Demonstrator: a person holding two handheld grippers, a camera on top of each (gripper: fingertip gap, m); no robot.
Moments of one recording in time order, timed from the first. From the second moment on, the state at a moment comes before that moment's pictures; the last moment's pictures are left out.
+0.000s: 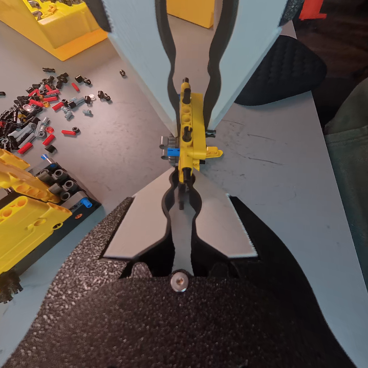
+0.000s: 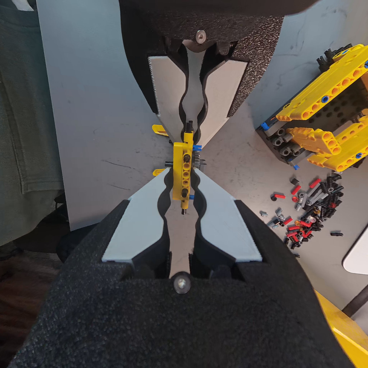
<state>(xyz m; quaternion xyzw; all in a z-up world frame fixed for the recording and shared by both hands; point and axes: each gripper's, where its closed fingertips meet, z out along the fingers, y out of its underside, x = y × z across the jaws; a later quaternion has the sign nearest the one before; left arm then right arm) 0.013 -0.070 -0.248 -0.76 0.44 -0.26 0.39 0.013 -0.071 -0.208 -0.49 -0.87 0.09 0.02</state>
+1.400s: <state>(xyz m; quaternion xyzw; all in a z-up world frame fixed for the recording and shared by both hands) 0.010 -0.075 -0.256 -0.79 0.42 -0.28 0.35 0.012 -0.074 -0.206 -0.57 -0.79 0.22 -0.08</state>
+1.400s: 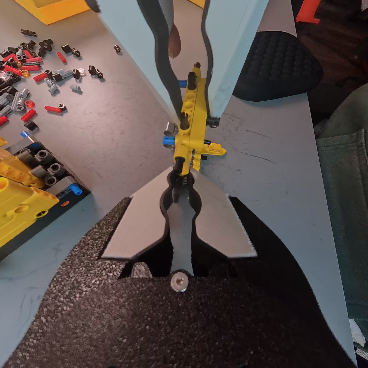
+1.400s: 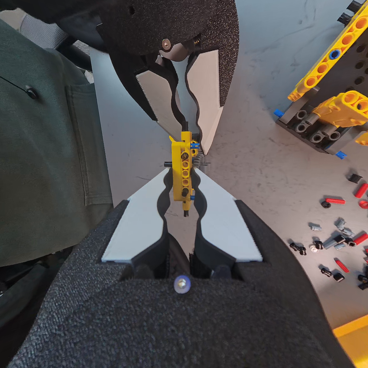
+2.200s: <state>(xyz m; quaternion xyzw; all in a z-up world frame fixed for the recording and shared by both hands) 0.010 -0.077 -0.257 -0.79 0.42 -0.26 0.36 0.013 -0.077 -0.207 -0.53 -0.82 0.19 0.01</state>
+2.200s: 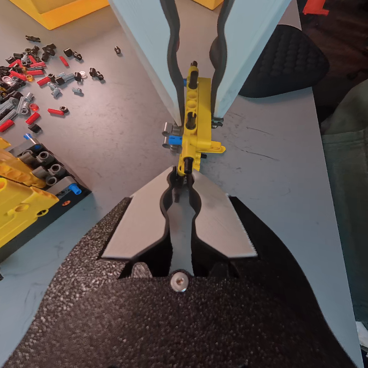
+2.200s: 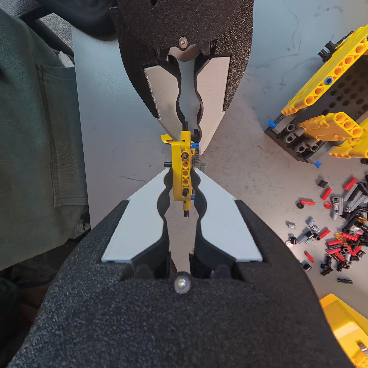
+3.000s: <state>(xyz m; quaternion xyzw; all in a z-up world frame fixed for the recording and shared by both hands) 0.008 -0.074 -0.258 -0.79 0.43 -0.23 0.38 0.013 -0.082 -0.206 -0.49 -0.83 0.26 0.06</state>
